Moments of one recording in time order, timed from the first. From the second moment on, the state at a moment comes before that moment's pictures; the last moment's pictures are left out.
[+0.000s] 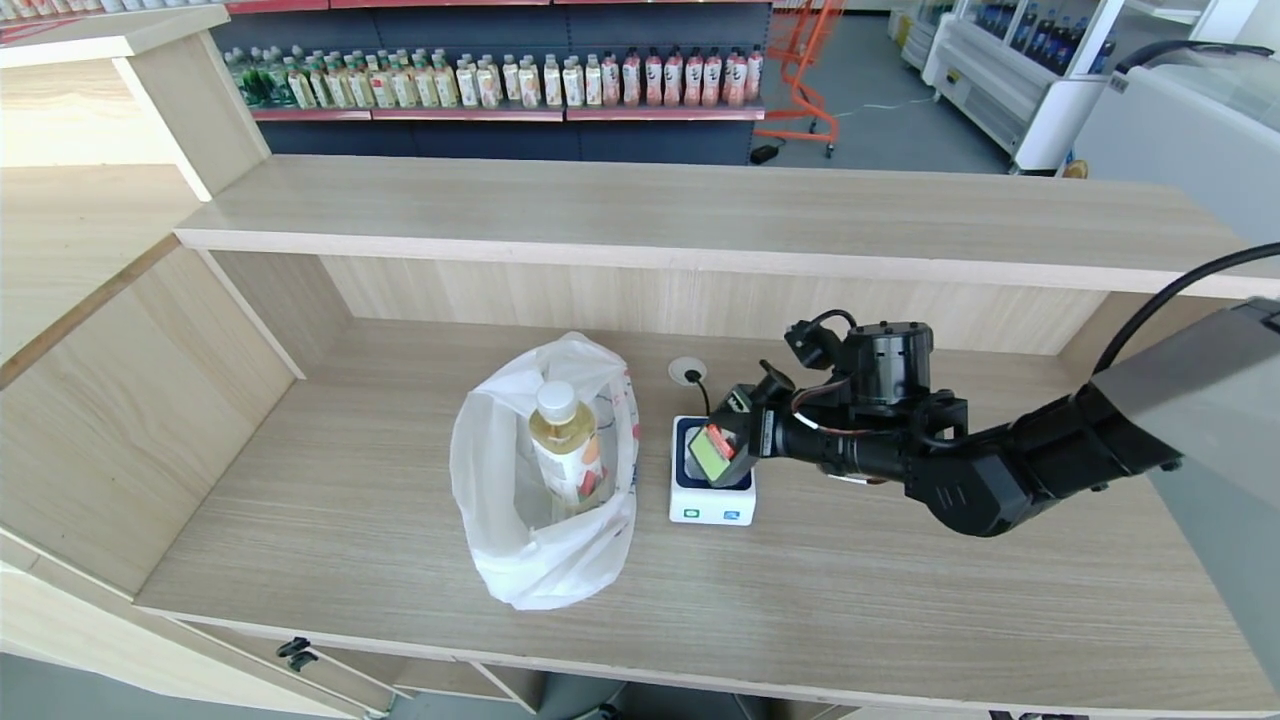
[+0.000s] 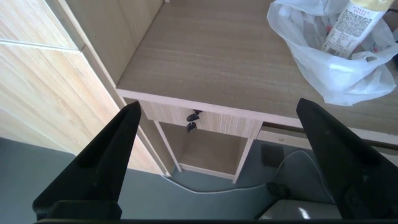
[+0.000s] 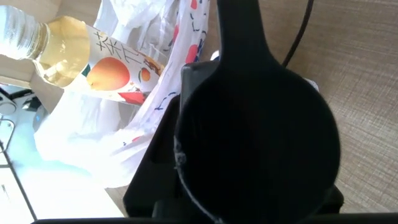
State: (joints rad) left arm 0.00 0.00 0.00 0.05 0.13 0.01; right arm 0.44 2.10 -1.10 -0.70 0.30 0.28
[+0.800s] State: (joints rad) left arm 0.00 0.00 0.00 0.05 0.13 0.01; right arm 0.24 1.50 -0.64 -0.76 0.30 -0.01
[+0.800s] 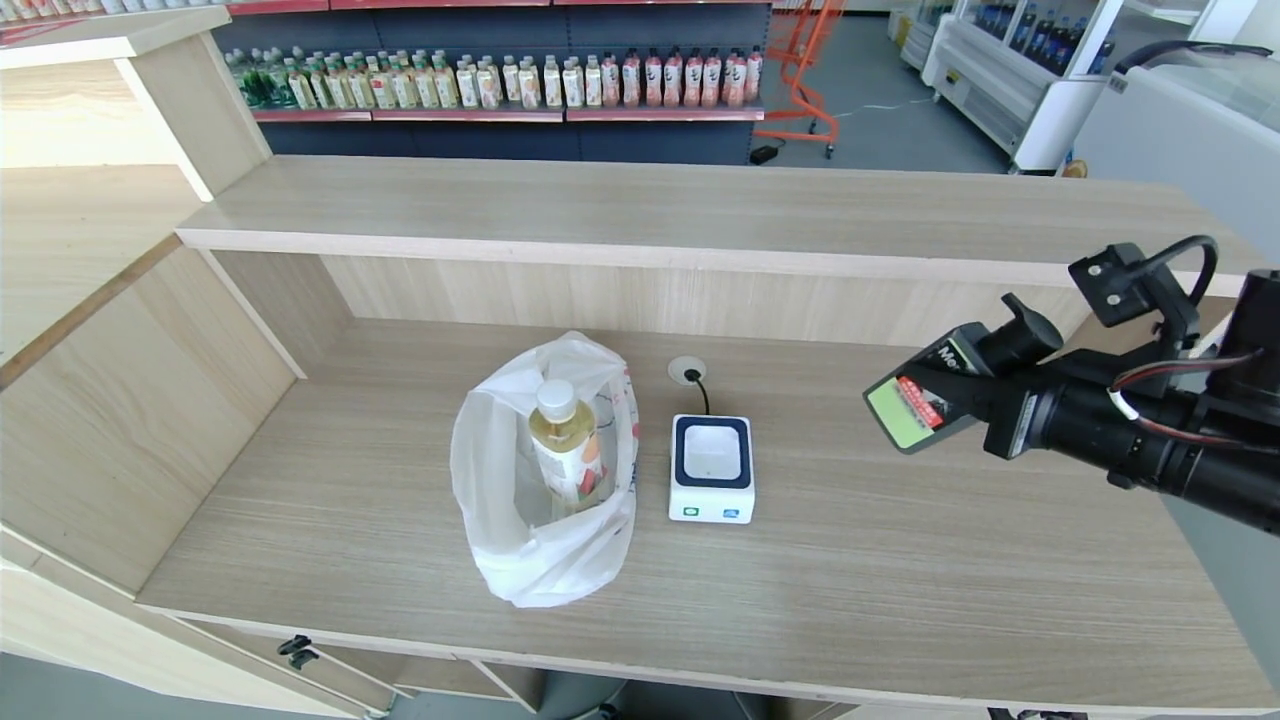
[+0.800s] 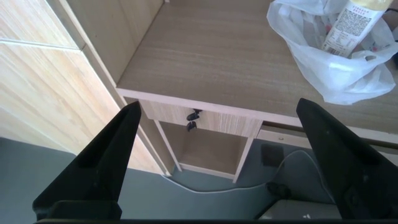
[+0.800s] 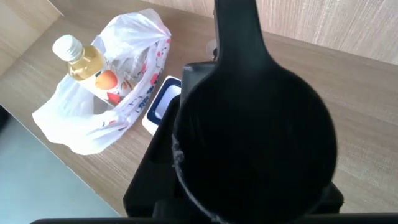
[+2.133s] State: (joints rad) left arm 0.00 0.00 0.00 0.05 0.13 0.01; right arm 0.45 1.46 -0.59 -0.68 0.30 0.17
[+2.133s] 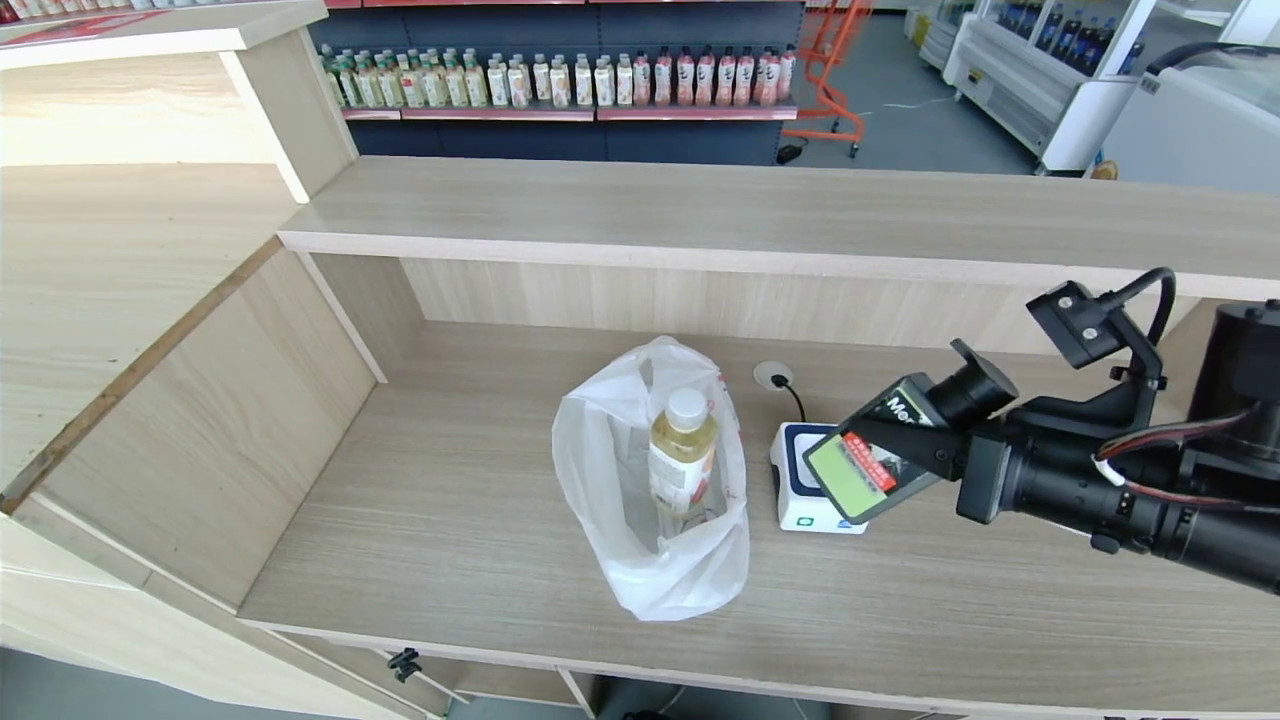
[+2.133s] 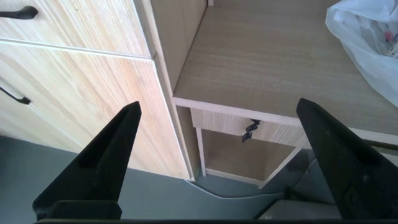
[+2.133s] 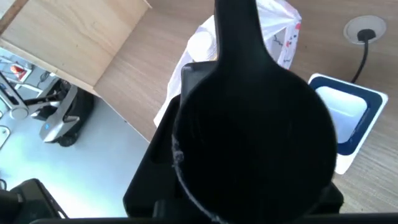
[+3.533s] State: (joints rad) left arm 0.00 0.00 0.00 0.05 0.13 0.01; right arm 0.54 2.09 -0.67 -1.26 0.47 -0.04
